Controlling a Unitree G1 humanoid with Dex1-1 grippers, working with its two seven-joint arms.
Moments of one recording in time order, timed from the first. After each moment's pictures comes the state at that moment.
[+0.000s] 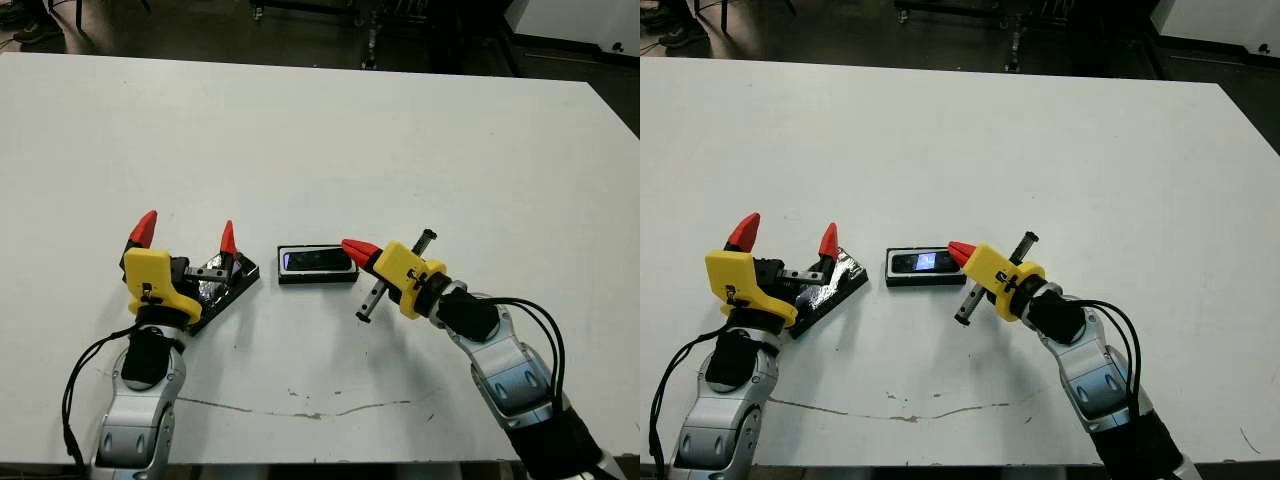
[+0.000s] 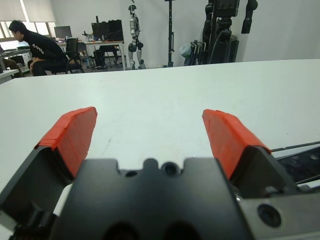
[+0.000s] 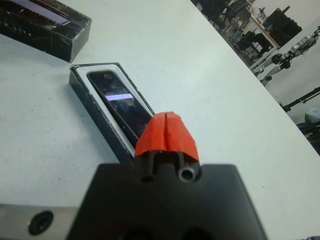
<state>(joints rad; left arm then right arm) 0.06 0.13 0.02 -0.25 -0.03 0.03 -0.03 -0.23 -0.37 0.34 -0.13 -0.17 0.17 0.50</state>
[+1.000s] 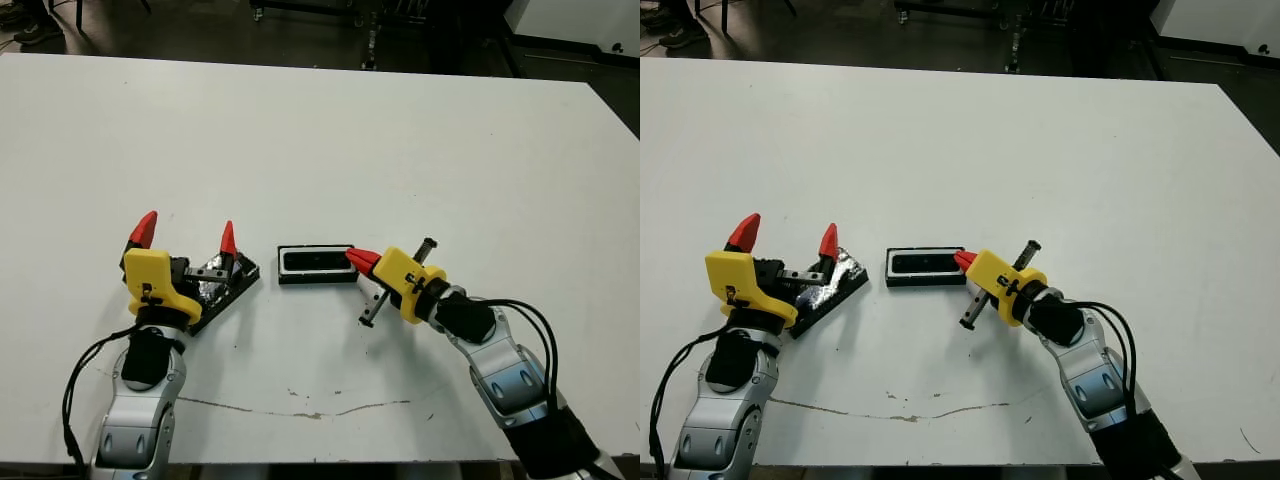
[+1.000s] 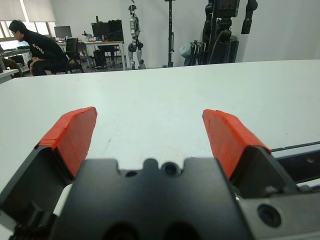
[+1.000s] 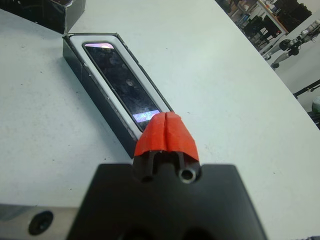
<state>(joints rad) 0.06 0.13 0.02 -0.25 -0.03 0.03 -0.03 -0.23 -0.37 0.34 -0.07 -0.19 0.16 0.50</state>
